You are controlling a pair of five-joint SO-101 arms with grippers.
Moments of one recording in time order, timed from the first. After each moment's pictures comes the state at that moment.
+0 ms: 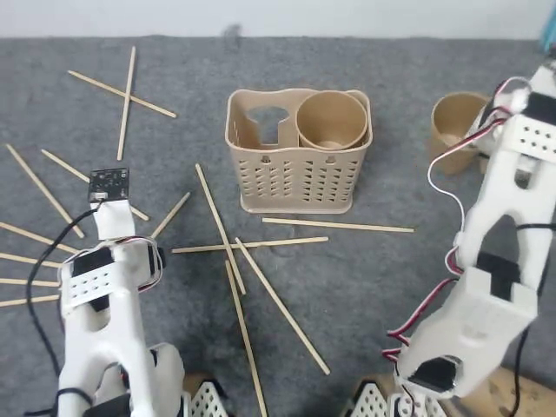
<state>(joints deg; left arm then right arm) -28.0 -33.7 67.8 50.3 -8.1 16.6 20.1 -32.8 86.9 -13.6</state>
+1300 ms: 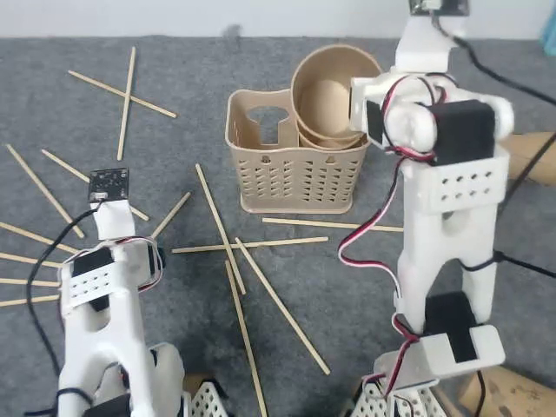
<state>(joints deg) -28.0 -33.7 67.8 50.3 -8.1 -15.4 1.7 -47.3 100.7 -8.1</state>
